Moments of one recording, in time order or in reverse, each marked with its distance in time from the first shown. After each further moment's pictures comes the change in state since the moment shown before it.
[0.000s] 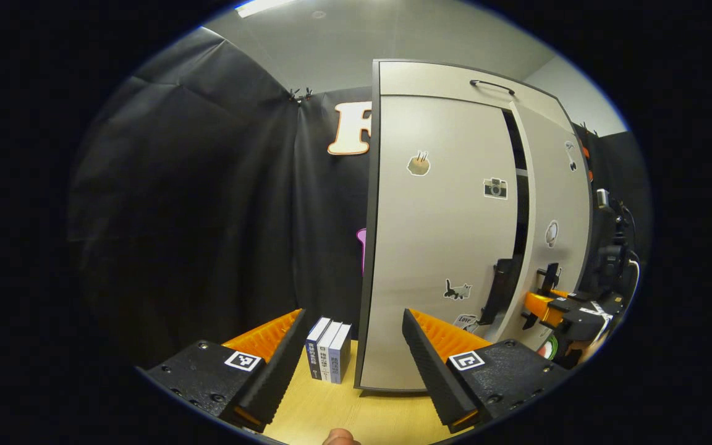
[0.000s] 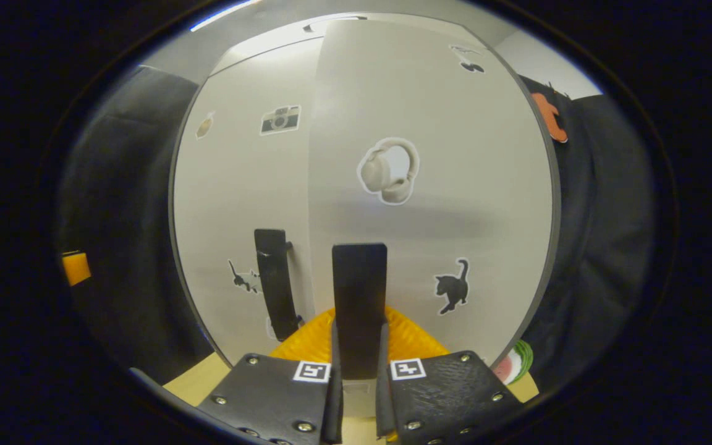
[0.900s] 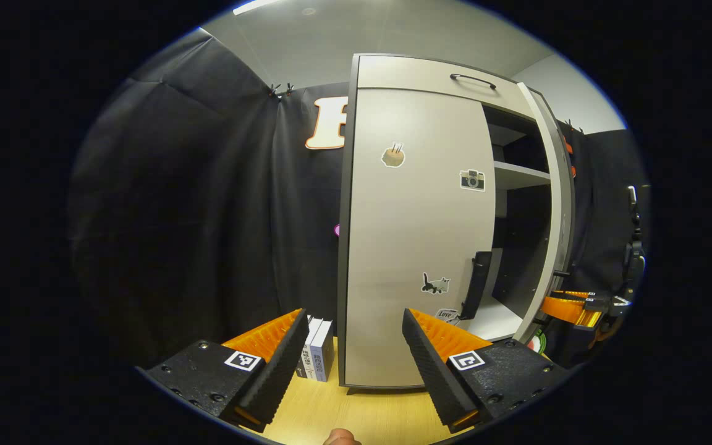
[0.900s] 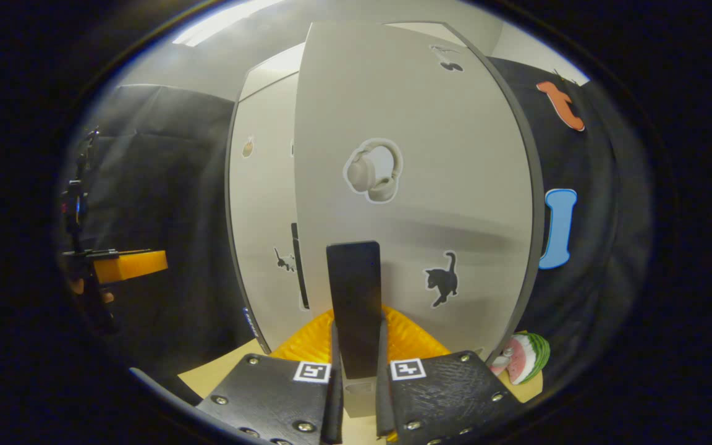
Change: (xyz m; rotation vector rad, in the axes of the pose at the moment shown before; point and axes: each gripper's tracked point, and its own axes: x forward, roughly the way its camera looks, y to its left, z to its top) left arm 0.007 -0.030 -0.007 0.012 0.023 -0.110; right arm -0.019 -0.006 0.003 0.040 0.003 0.221
